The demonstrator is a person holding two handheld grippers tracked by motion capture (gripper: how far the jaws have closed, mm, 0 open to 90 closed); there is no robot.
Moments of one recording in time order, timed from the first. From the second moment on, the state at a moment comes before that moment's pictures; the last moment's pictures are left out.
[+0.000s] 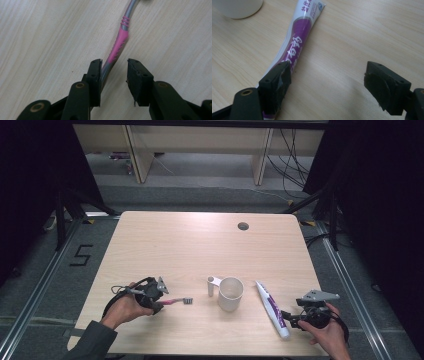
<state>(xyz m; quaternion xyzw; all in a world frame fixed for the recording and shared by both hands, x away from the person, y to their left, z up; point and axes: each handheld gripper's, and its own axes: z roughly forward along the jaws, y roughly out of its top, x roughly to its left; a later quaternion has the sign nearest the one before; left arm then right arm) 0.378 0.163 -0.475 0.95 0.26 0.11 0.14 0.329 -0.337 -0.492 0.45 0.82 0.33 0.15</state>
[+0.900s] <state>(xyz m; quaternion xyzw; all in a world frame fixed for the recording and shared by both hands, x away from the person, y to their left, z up) 0.401 0.142 -0.472 0.97 0.23 0.08 0.06 0.329 -0.336 -0.494 0.44 0.82 0.33 0.15</state>
